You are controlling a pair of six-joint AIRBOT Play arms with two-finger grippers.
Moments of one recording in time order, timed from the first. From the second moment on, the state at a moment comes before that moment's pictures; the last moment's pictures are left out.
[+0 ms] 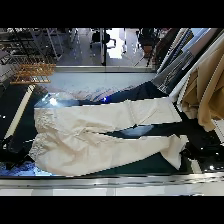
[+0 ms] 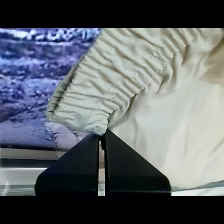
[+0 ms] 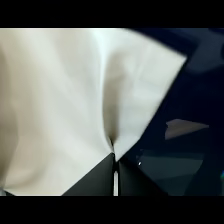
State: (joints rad) left arm 0.71 -1.41 0.83 1.17 -1.31 -1.24; right arm -0.83 -1.43 0.83 -1.01 1.17 1.10
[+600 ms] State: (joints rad) left arm 0.71 -1.42 1.16 1.26 -1.38 -1.25; right arm -0.48 -1.52 1.40 -1.27 0.91 1.28
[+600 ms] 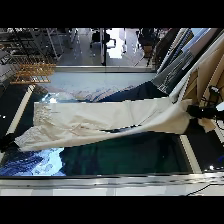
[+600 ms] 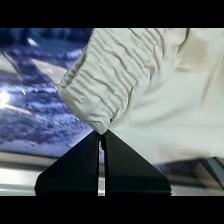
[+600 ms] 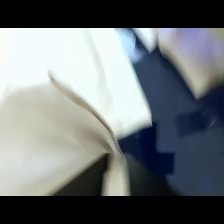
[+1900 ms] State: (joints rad) left arm 0.71 -1.60 1.20 1.28 -1.40 -1.26; right arm -0.63 -1.61 1.03 -0.80 0.80 1.31
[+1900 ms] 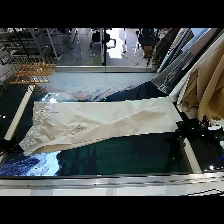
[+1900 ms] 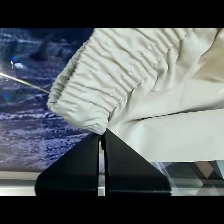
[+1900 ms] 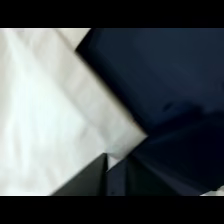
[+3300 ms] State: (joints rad) left arm 0.97 -1.43 1.36 1.10 -1.75 -1.01; right arm -0.76 -0.73 0.85 -1.19 1.20 1.19
